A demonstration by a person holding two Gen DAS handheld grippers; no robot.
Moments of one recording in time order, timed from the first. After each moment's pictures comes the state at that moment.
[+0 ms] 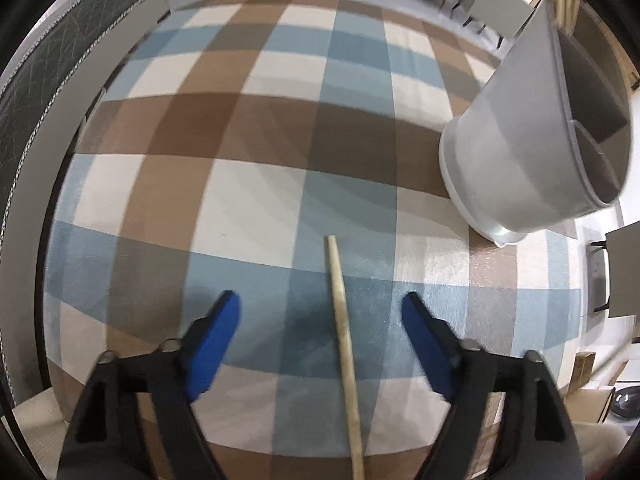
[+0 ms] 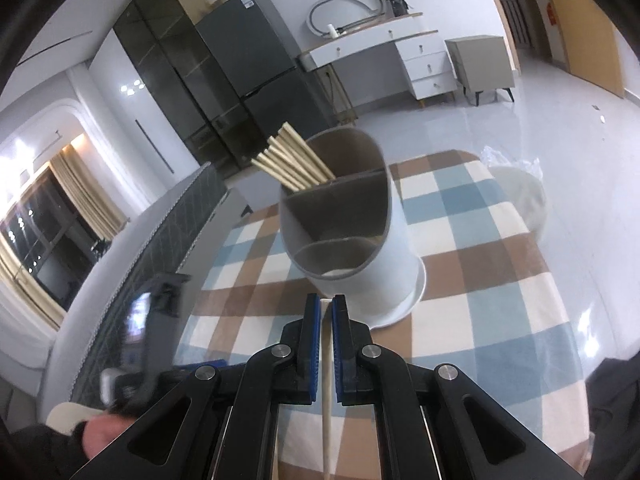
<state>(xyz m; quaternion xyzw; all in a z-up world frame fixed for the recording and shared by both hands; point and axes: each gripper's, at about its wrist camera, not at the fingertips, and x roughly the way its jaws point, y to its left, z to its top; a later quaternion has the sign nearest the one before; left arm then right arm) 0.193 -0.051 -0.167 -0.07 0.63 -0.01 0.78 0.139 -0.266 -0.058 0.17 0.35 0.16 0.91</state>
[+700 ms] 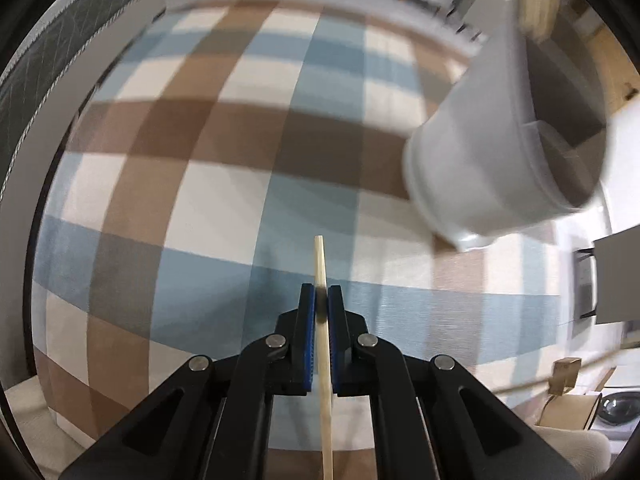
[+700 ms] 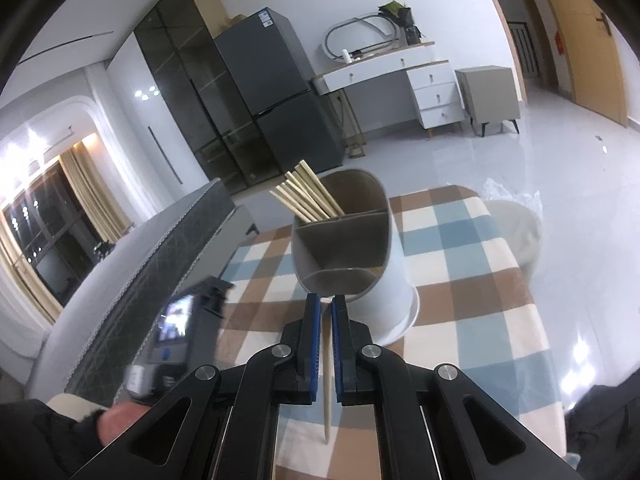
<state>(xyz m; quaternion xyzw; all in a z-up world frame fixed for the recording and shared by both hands) 0.173 -0.042 -0.144 -0.10 0.60 -0.04 0.80 0.120 -0.271 -0.040 0.14 0.31 0.16 0.92</state>
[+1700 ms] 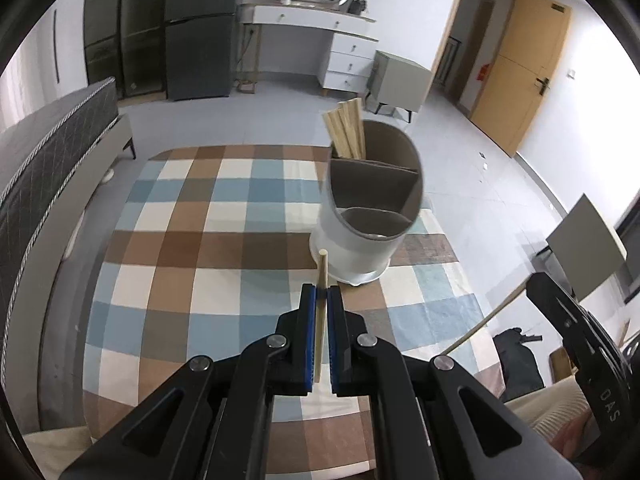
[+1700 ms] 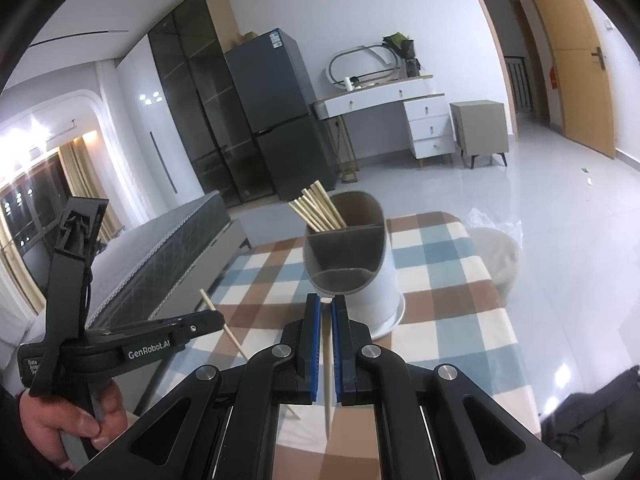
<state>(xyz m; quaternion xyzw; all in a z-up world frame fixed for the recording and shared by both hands) 0.105 -0.076 -0.029 -0.05 0.43 -0.13 0.89 0.064 -0.268 -0.015 0.12 0.27 0.14 0.95</state>
